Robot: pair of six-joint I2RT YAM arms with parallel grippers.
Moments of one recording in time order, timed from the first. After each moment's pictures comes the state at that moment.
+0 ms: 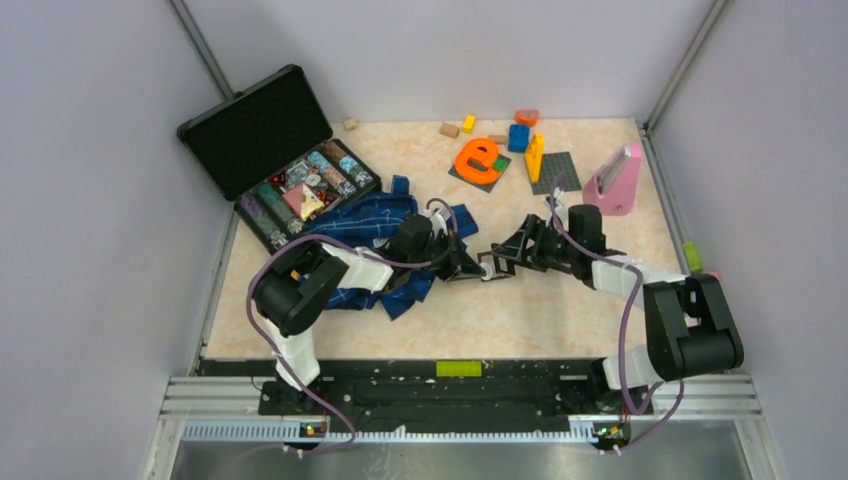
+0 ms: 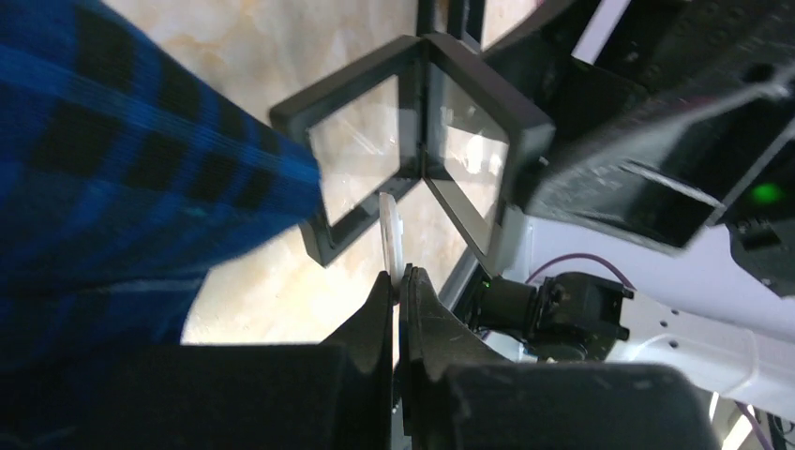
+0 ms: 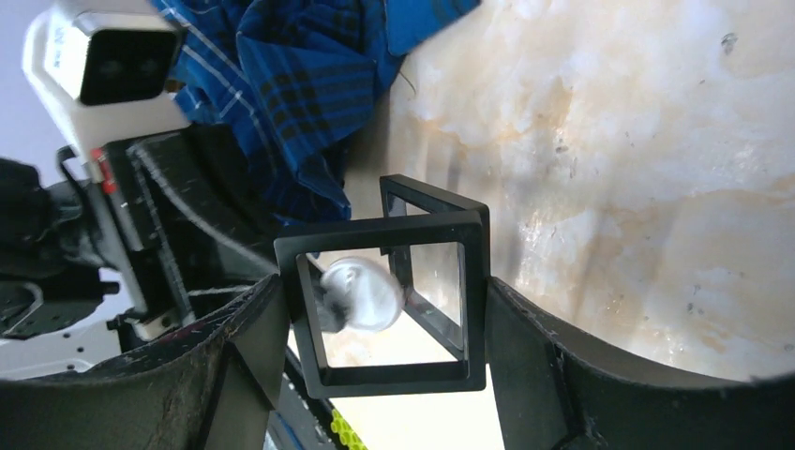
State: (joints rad) left arm -0.70 1.81 0.81 0.56 0.55 -1.07; right arm 0.18 1.43 0.59 0.17 -0.67 0.62
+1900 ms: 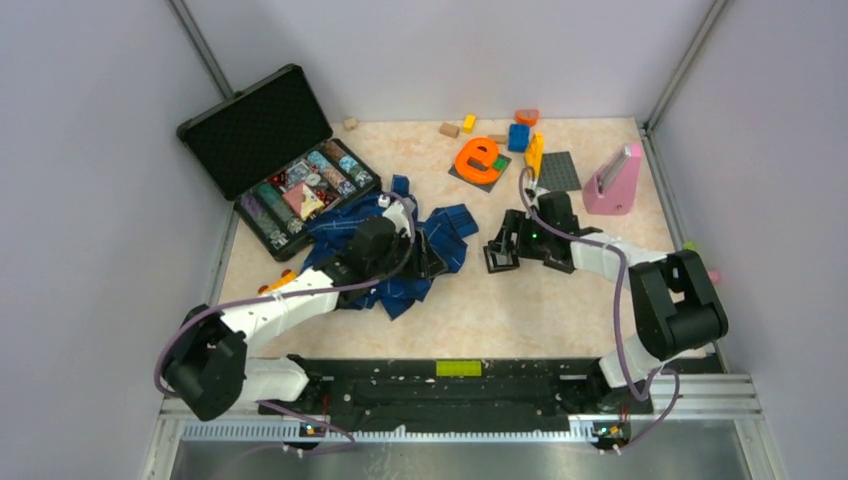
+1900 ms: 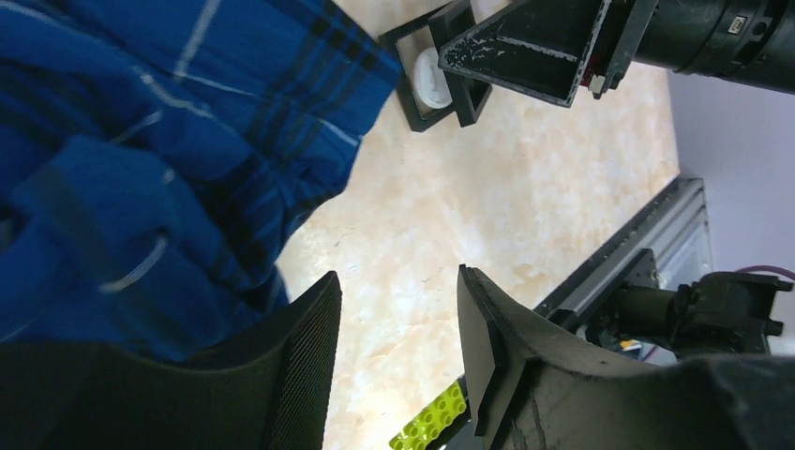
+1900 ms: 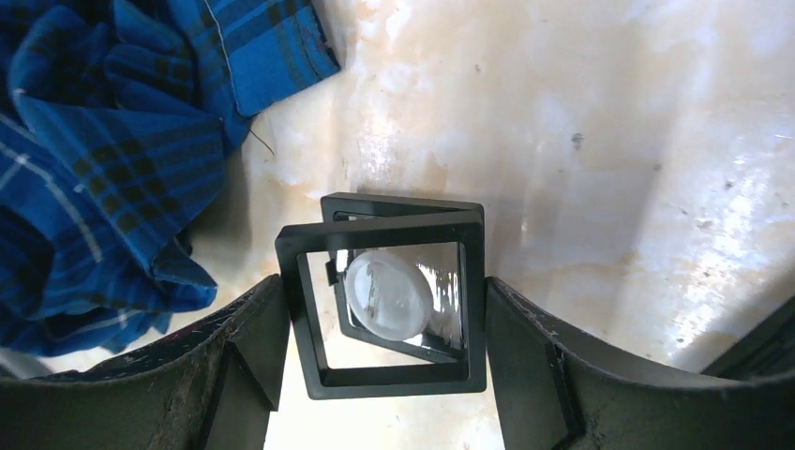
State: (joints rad) left arm -0.68 1.29 0.72 0.03 0.22 -0.70; right arm 0.30 1.54 0.76 -0.02 -0.31 0.46
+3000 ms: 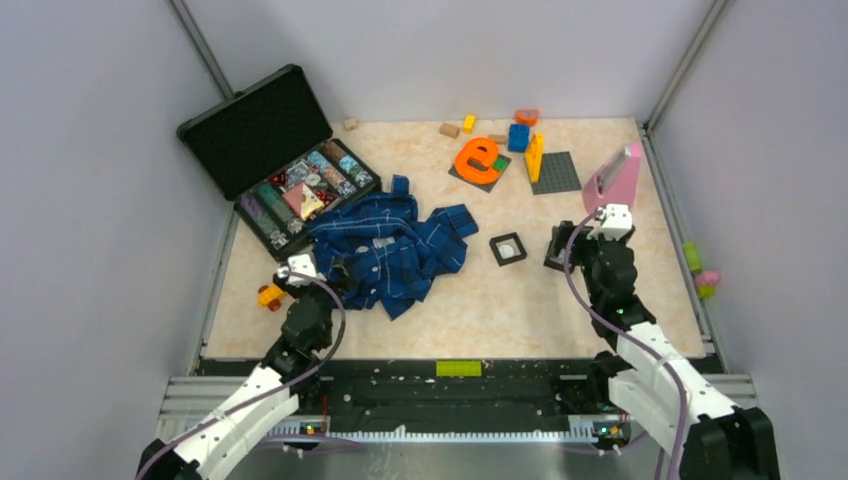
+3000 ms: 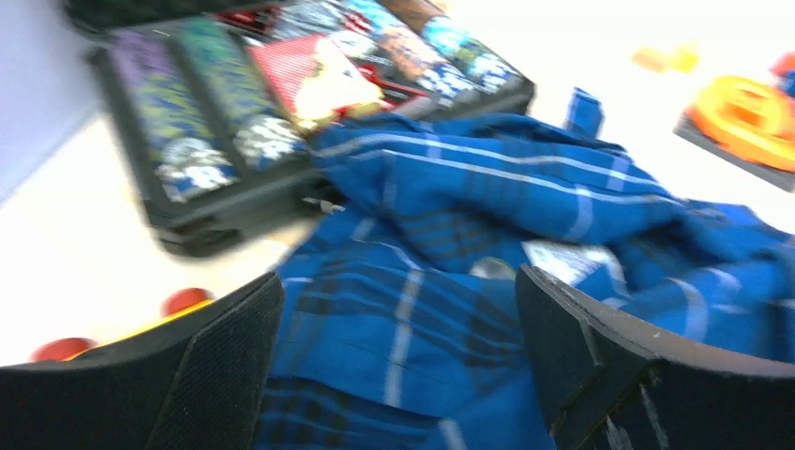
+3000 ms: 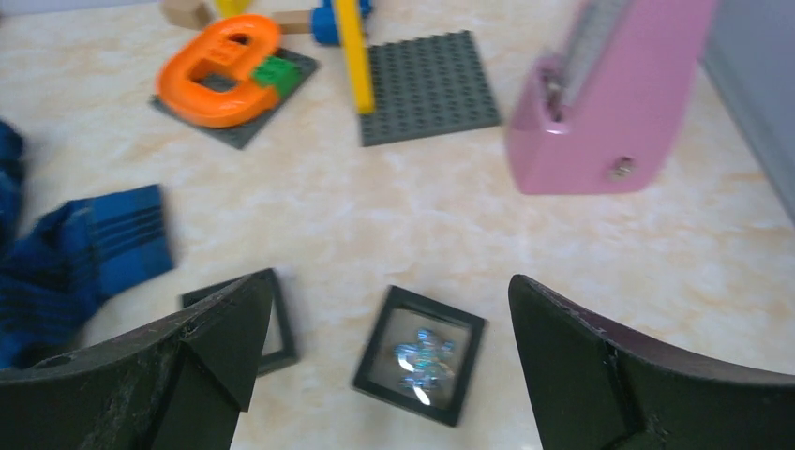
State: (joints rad) left arm -0.58 0.42 0.05 0.34 -0.66 -0.22; right arm 0.29 0.80 0.35 0.28 0.24 0.16
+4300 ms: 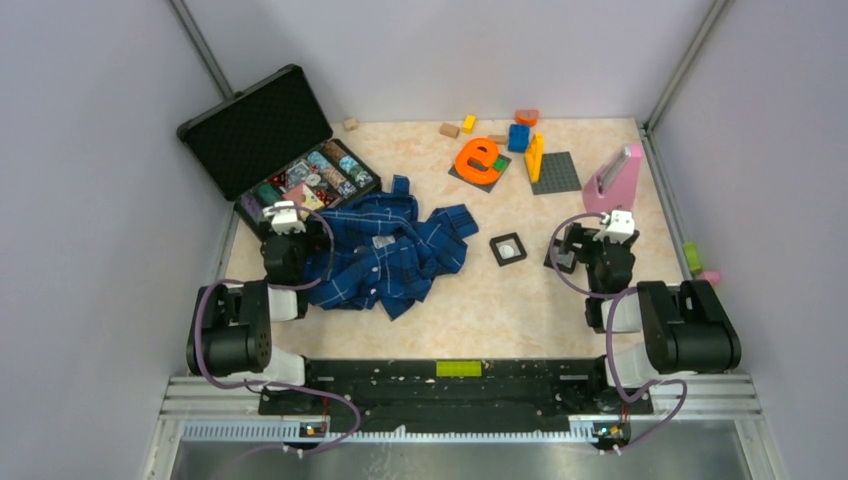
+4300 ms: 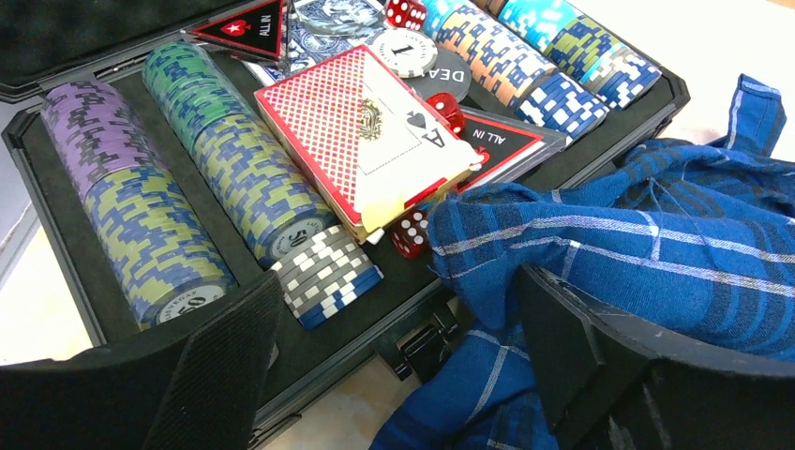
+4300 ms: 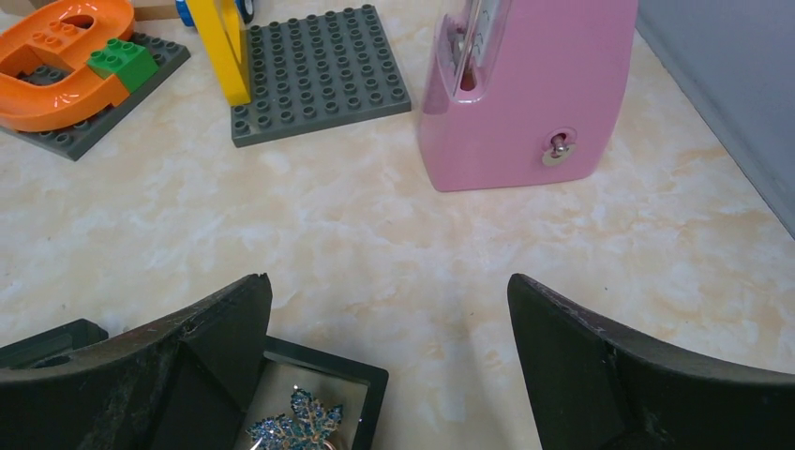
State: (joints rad) left arm 0.11 1.47 0.30 1.04 0.05 -0.07; right arm 0.01 1.45 0.17 1.16 0.14 0.07
